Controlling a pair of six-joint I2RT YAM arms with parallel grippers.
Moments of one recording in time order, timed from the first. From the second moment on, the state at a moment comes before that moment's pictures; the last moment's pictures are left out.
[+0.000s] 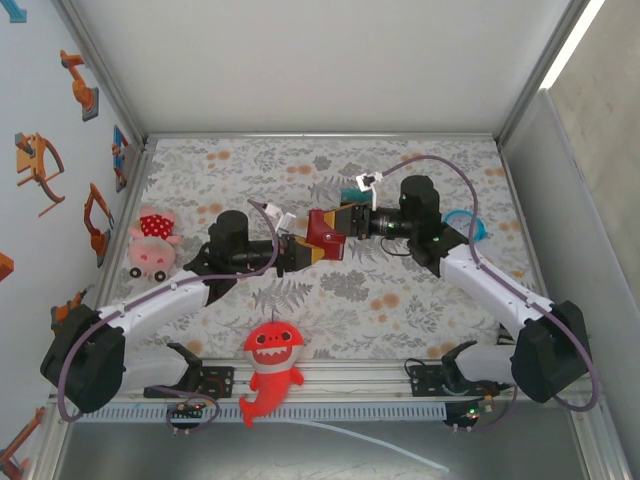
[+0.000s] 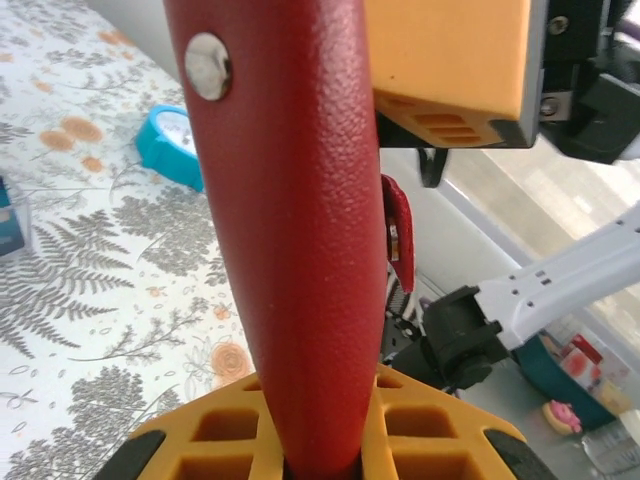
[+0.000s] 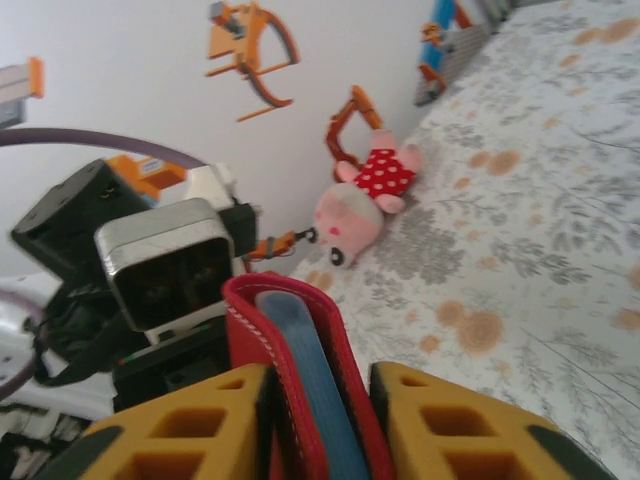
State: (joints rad) left arm -0.66 1.22 0.63 0.34 0.80 -0.46; right arm 0.52 1.27 0.90 0.09 -0.77 0.56
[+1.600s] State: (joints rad) left arm -0.67 1.32 0.66 0.22 0.36 -0.39; right arm 0.79 1.54 1.21 -0.37 -0.08 0.56
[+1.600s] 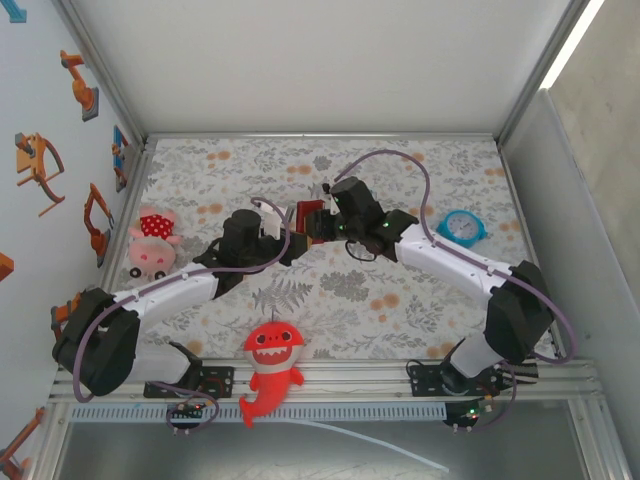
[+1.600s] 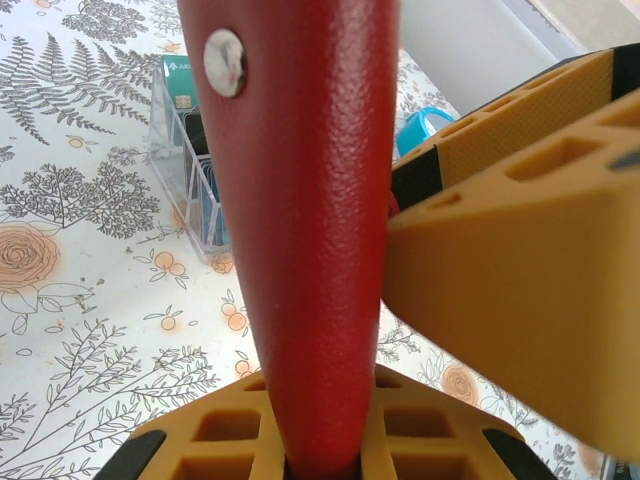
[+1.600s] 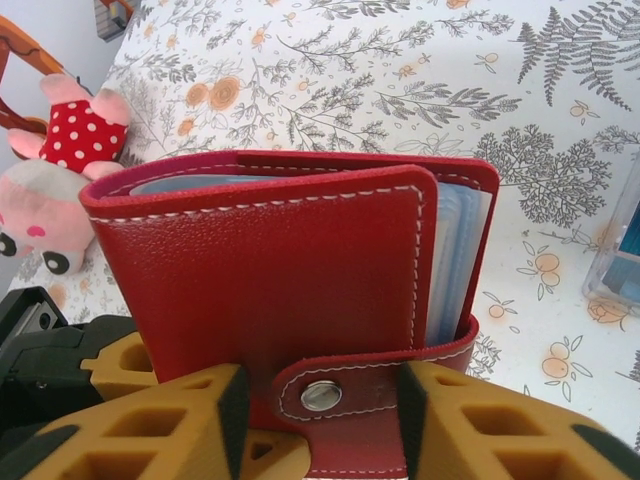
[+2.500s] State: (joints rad) left arm -0.67 1.32 0.65 0.22 0.33 -0.41; right arm 0.80 1.54 1.21 -0.36 -0.06 0.56
